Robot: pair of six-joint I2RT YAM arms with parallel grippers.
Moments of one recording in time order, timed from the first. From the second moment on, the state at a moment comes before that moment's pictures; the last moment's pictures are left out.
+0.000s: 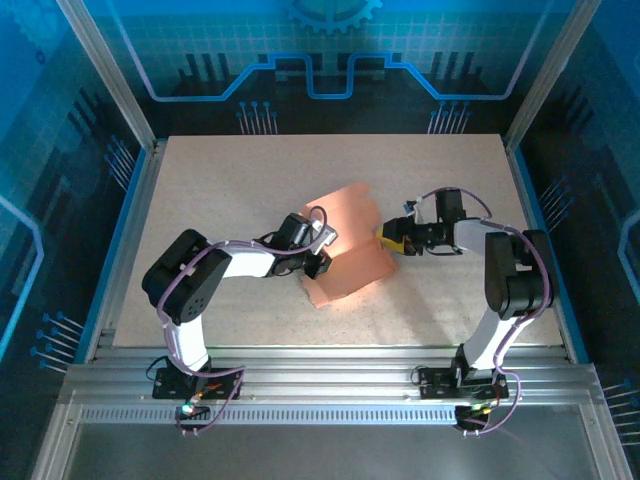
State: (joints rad) left arm -0.56 1.86 0.88 0.11 0.34 -0.04; right arm 0.04 1.76 0.92 -0.22 -0.99 0.44
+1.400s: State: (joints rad) left arm -0.56 1.86 0.89 0.10 0.34 -0.04; right arm 0.06 1.82 1.06 -0.51 -0.83 0.20
